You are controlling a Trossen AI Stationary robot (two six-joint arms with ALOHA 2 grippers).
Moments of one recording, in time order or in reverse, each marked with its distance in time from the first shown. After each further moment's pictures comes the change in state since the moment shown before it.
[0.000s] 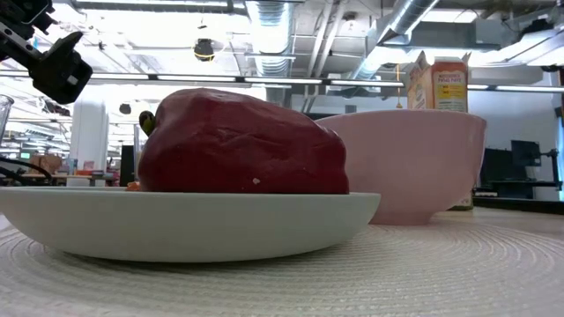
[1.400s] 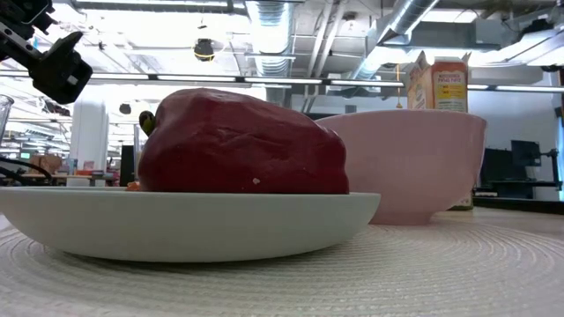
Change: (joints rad) left arm 0.000 0.000 0.000 0.000 0.000 0.000; right arm 0.000 0.036 0.001 -0.001 -0.017 0.000
